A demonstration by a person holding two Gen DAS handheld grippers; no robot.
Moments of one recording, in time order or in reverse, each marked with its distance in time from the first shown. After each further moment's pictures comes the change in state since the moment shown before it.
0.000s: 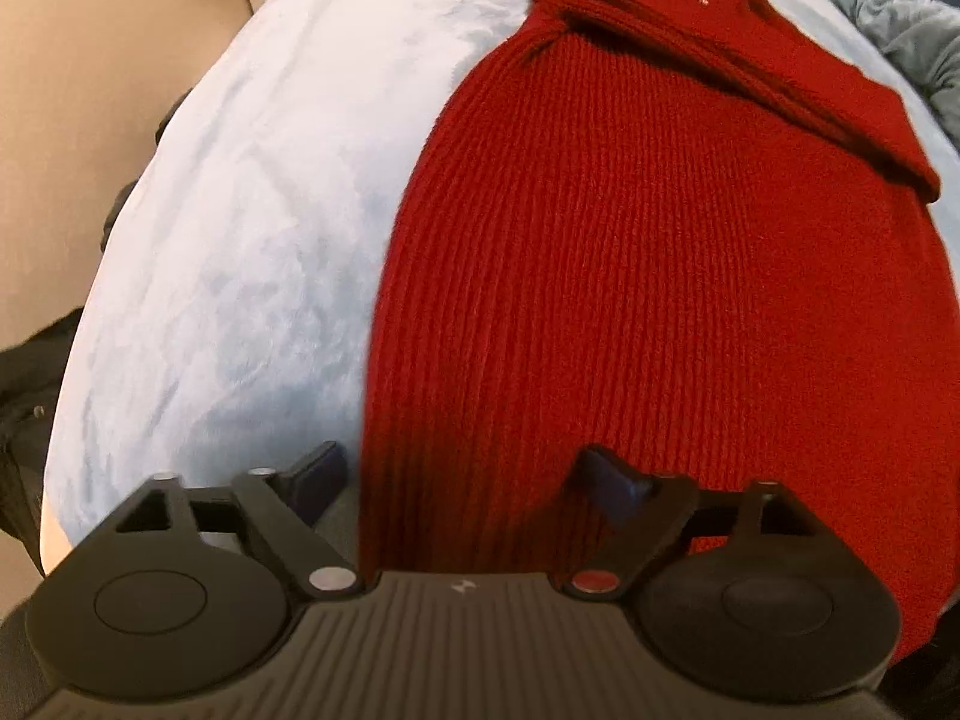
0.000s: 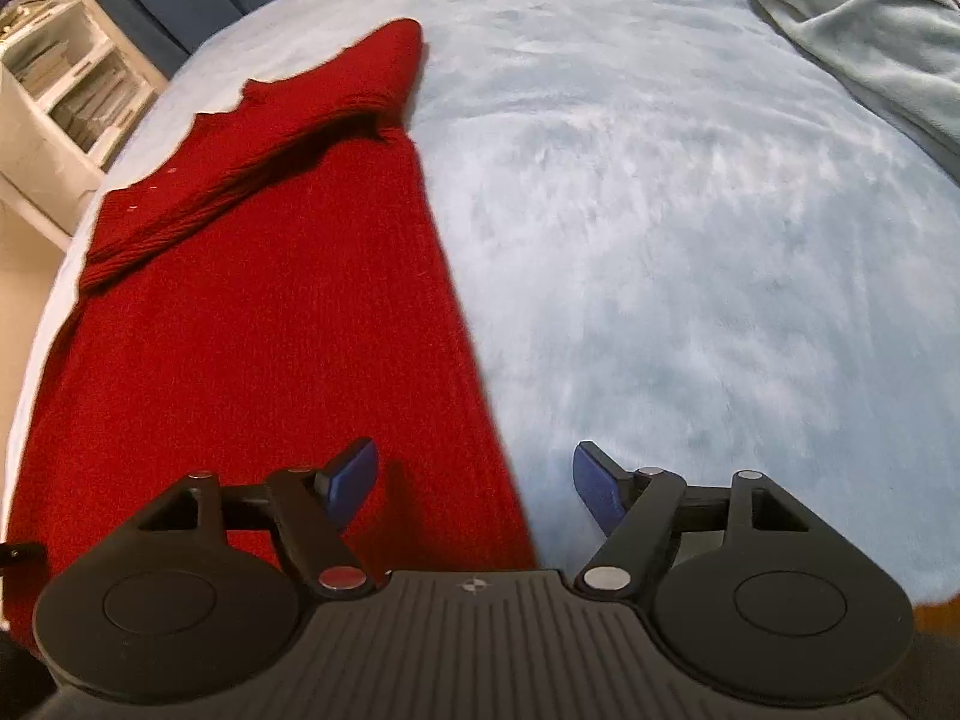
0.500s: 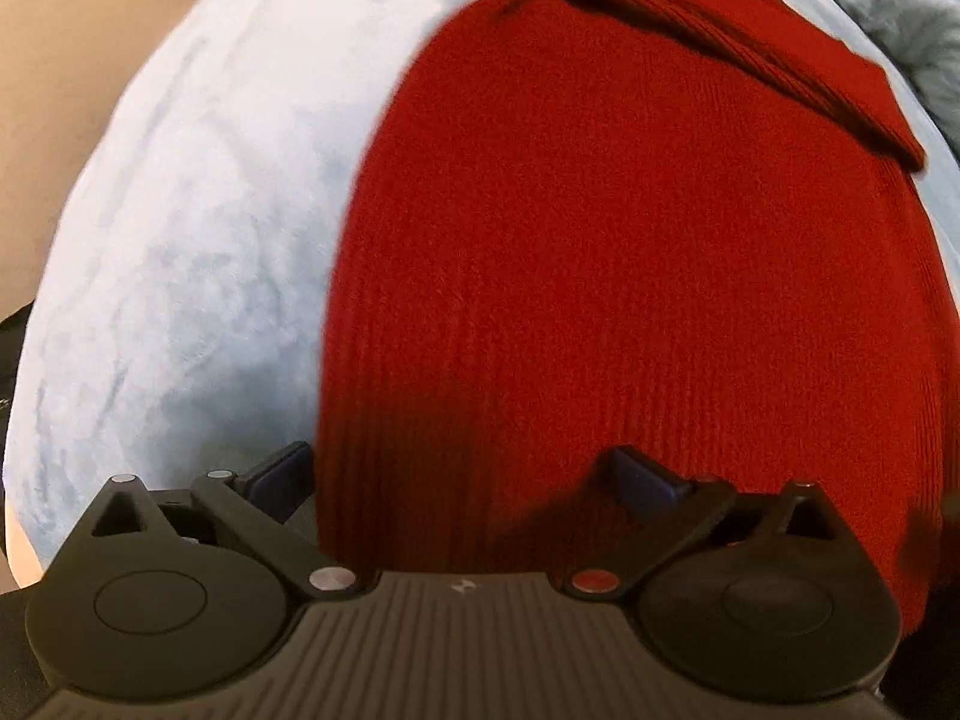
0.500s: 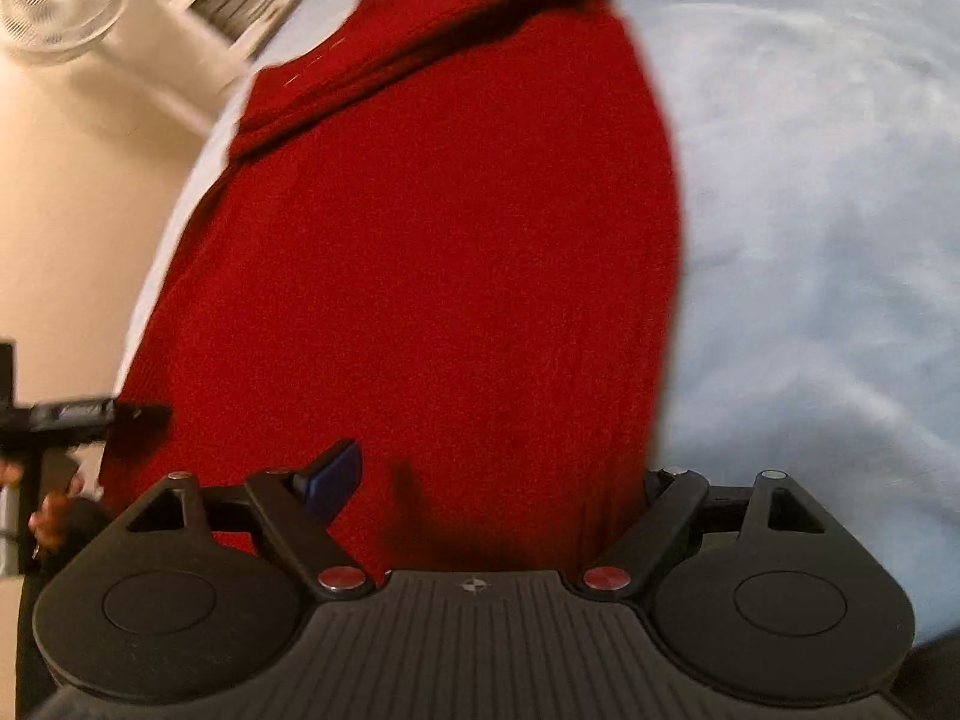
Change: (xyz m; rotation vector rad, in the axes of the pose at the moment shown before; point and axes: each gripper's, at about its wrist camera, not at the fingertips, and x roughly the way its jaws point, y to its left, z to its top) left arm 0.014 0.002 -0.005 0.036 0.068 -0.087; right arm 0.015 0.039 -0.028 -0.157 0.198 0.318
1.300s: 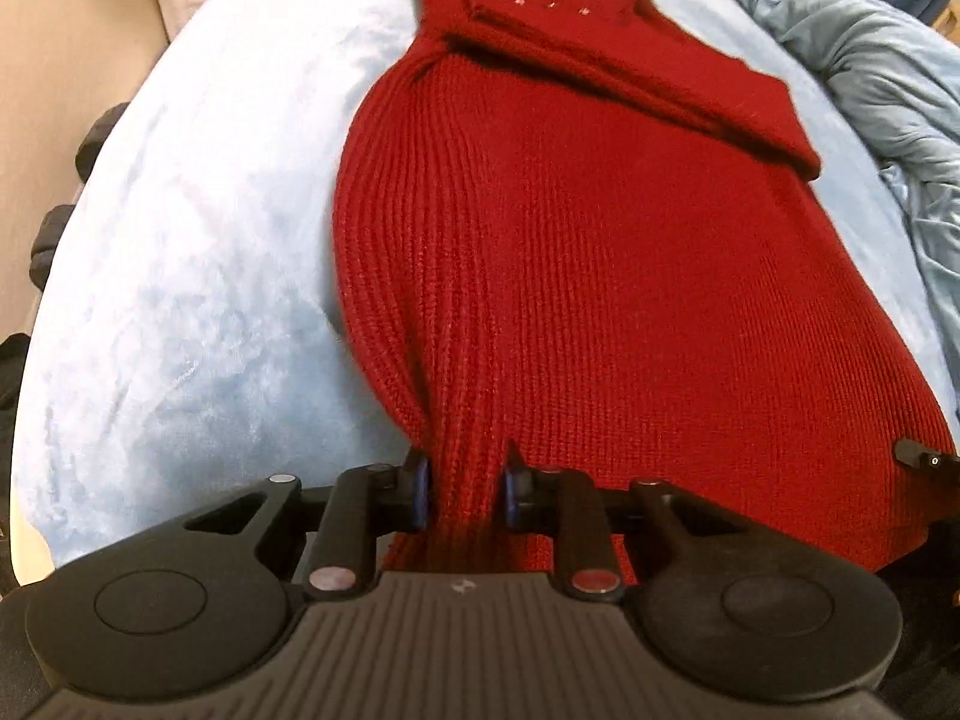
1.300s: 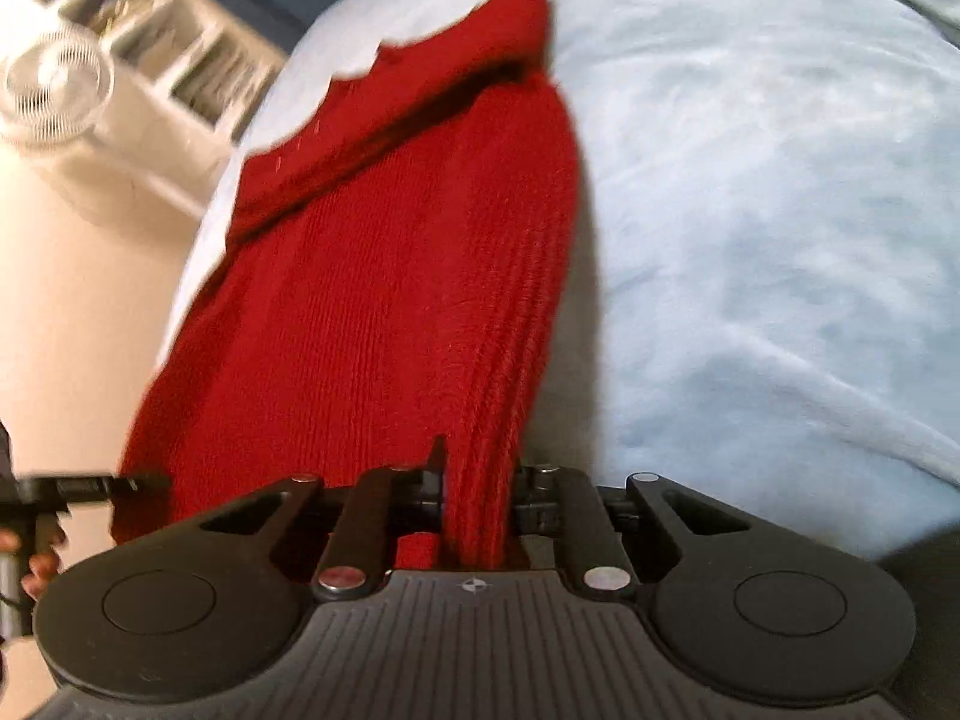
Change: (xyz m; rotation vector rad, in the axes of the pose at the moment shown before) left arm -0.052 -0.006 0.005 0.043 -0.076 -0.113; right arm -0.062 -0.017 -0.020 0.145 -0.156 -0.003
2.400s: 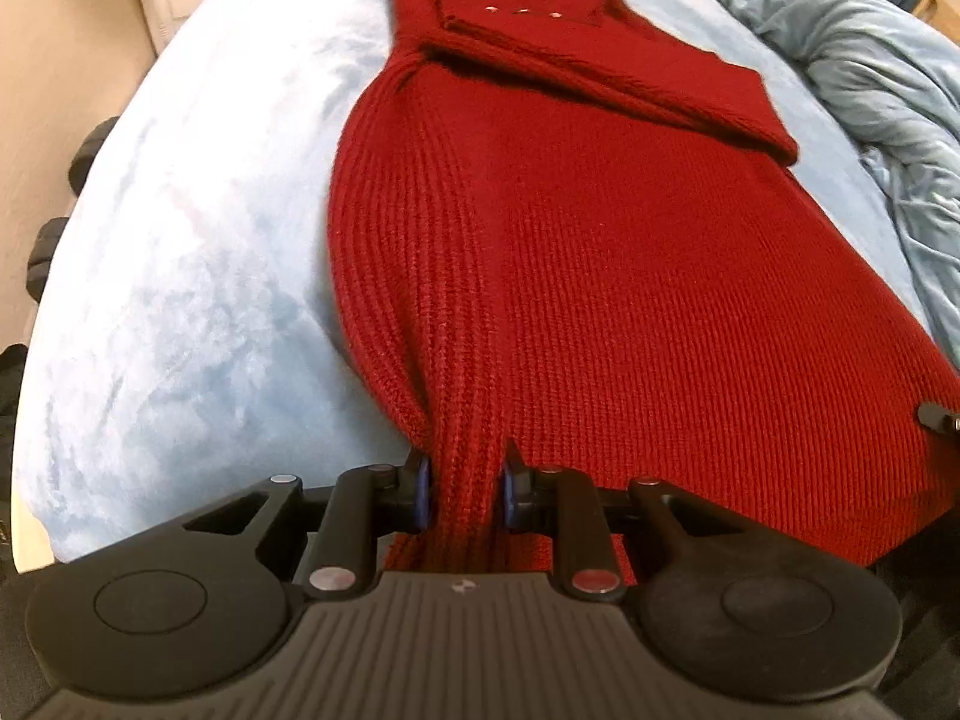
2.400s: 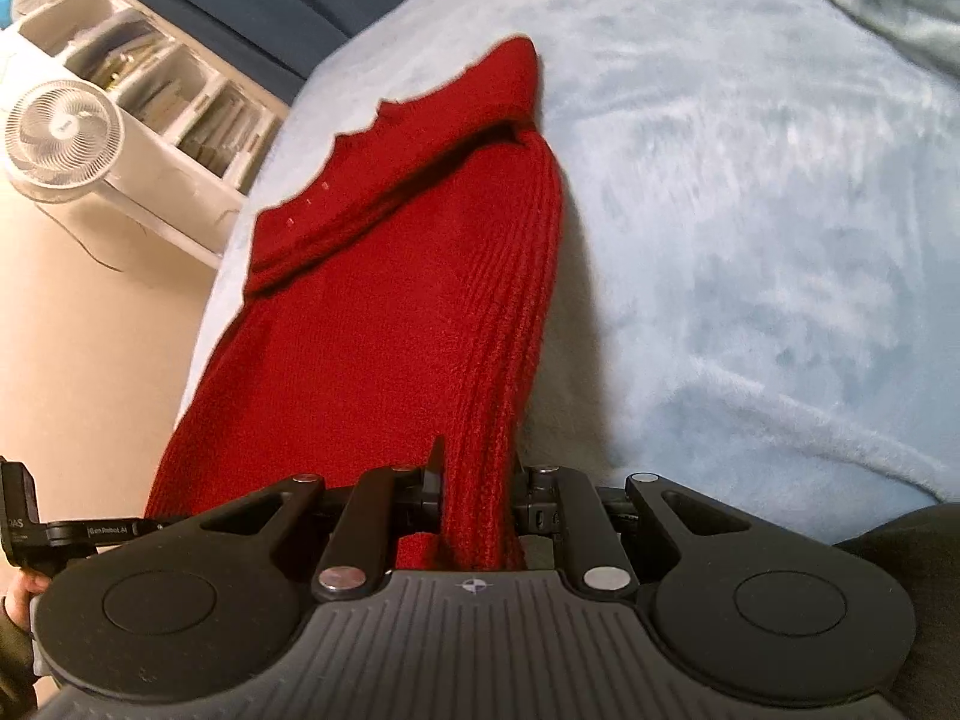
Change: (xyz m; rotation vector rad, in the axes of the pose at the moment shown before) left arm -0.013 -0.011 -0.018 0.039 -0.006 -0.016; right arm -0.028 0.008 0.002 0.020 -0.076 0.015
